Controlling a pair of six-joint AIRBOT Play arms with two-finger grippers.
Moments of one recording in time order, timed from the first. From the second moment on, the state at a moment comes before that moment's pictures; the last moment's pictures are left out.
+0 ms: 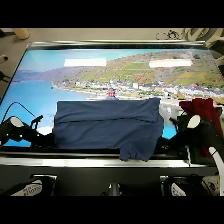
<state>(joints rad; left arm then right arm) 0.28 -1.23 0.63 1.23 -1.26 -1.39 -0.13 -1.09 0.60 -1.23 1.43 1.53</state>
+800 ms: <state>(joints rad) 0.28 -1.13 0.79 1.19 -1.25 -1.34 -0.13 -1.05 0.67 -1.03 1.20 1.50</state>
